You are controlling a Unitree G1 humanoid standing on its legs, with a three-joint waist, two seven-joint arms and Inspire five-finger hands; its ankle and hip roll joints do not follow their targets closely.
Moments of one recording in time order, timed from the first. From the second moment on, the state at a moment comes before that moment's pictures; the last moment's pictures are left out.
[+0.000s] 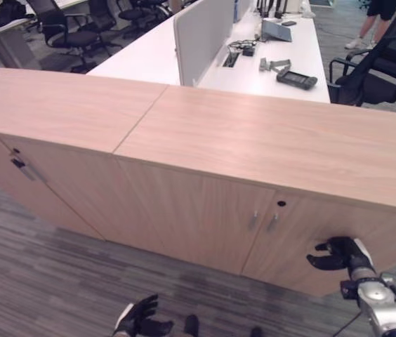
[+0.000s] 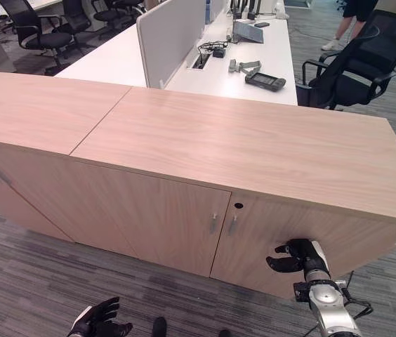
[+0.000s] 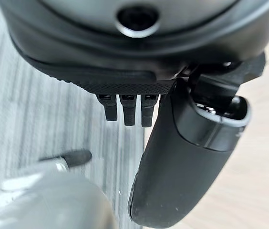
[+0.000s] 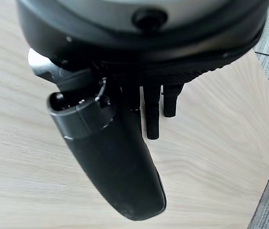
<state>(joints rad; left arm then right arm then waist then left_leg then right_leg) 0.23 0.37 -0.21 0.69 -0.18 -0.06 -0.08 -0.02 -0.58 0.03 0.61 0.20 -0.03 -0.08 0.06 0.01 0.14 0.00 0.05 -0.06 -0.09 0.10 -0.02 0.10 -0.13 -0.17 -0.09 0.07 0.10</state>
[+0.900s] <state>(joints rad) 0.21 0.33 -0.18 0.66 -0.23 -0.05 -0.07 0.21 -0.29 0.05 0.56 0.23 -0.04 -0.06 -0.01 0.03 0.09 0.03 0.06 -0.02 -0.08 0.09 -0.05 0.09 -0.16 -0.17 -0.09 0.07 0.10</state>
